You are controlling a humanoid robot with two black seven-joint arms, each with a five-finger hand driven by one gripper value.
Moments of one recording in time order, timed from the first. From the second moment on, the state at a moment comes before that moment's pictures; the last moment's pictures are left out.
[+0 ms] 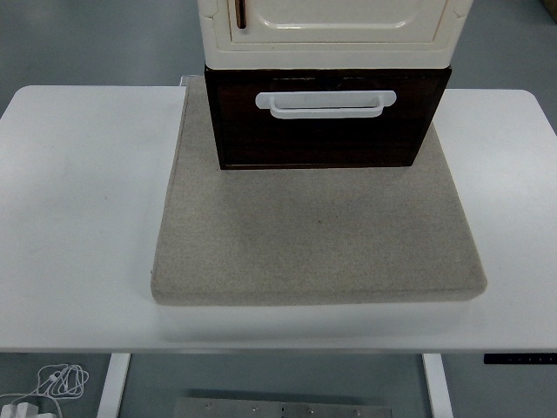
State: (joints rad) left arm -1.60 0.63 -0.58 -1.15 0.29 -0.53 -0.03; right arm -0.02 0.00 -0.04 0.15 0.01 -0.01 -0.09
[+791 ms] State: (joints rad) left arm -2.00 0.66 0.11 -1.34 0.28 -0.55 0.09; right arm -0.02 0.00 -0.04 0.15 0.01 -0.01 -0.09
